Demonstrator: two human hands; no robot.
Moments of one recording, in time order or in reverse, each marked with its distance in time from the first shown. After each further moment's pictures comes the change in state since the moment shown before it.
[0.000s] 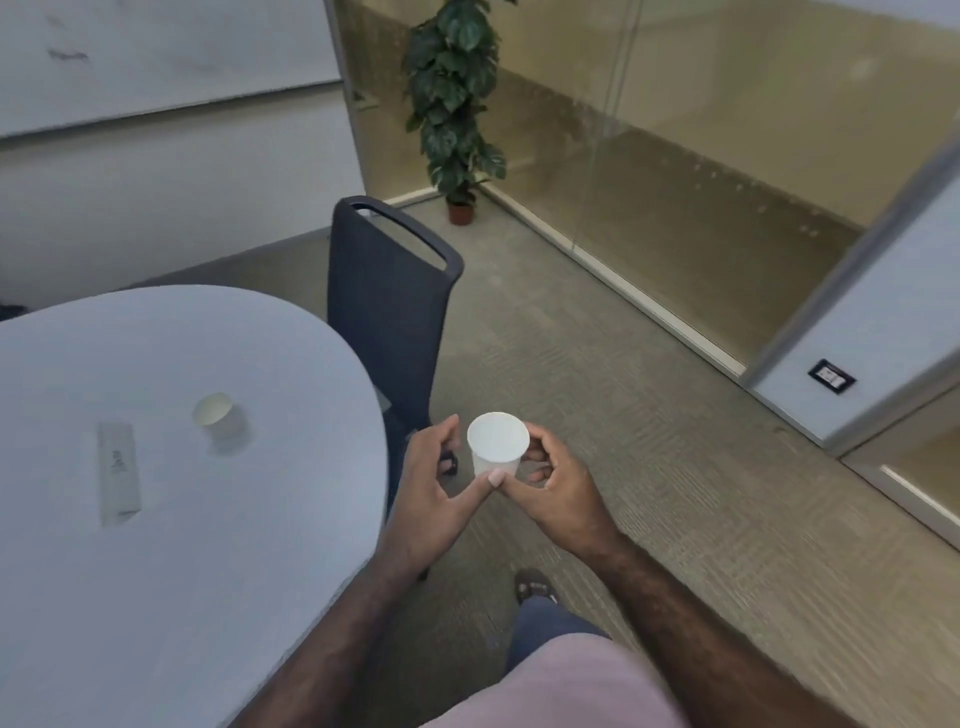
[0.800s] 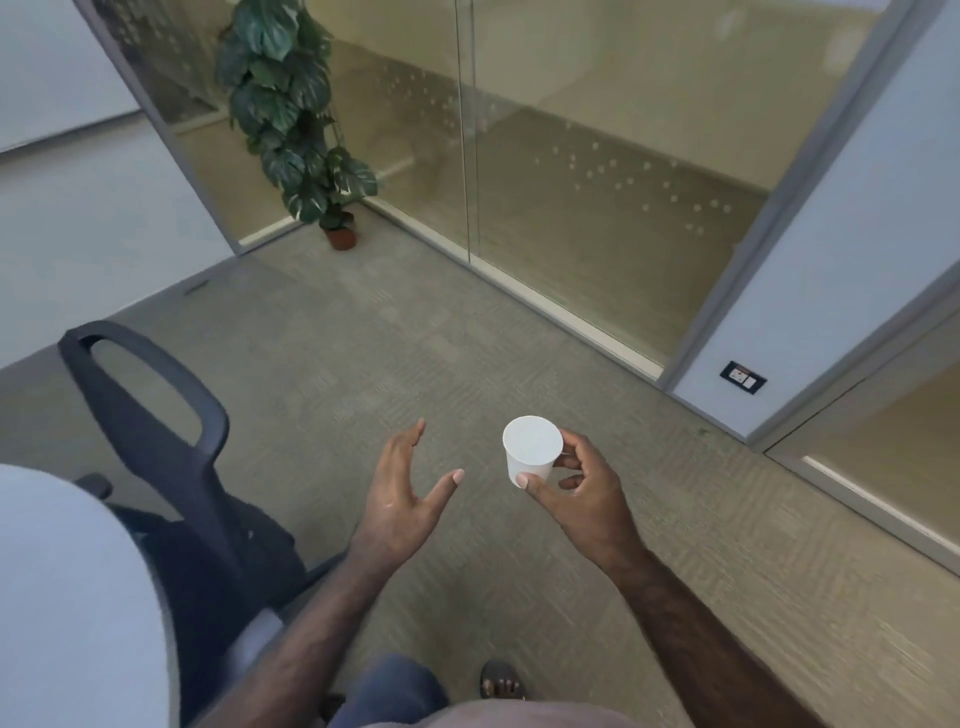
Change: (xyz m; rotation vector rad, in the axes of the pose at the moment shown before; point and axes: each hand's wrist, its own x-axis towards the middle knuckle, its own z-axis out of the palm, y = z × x) left_hand 0.325 0.033 0.250 0.284 -0.148 0.080; right_hand 0.248 0.122 -0.286 -0.052 0.351 0.127
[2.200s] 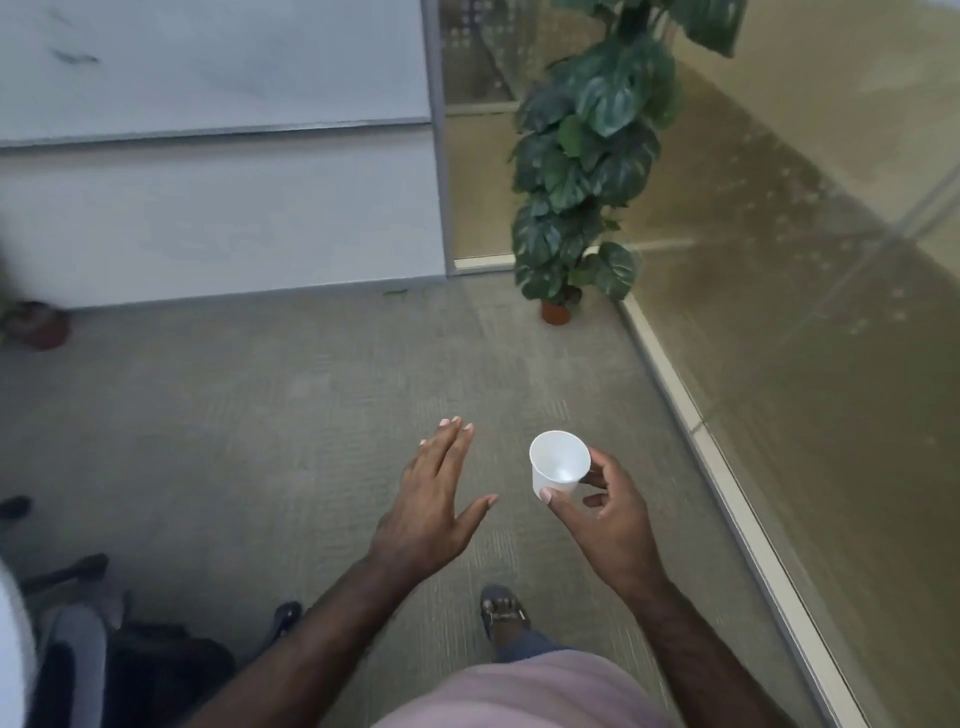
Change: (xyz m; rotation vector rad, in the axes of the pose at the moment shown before) left_hand 0.609 -0.243 -0.194 0.386 0.301 -0.159; right_hand 0.685 -0.128 0.444 -0.029 -0.546 -0.238
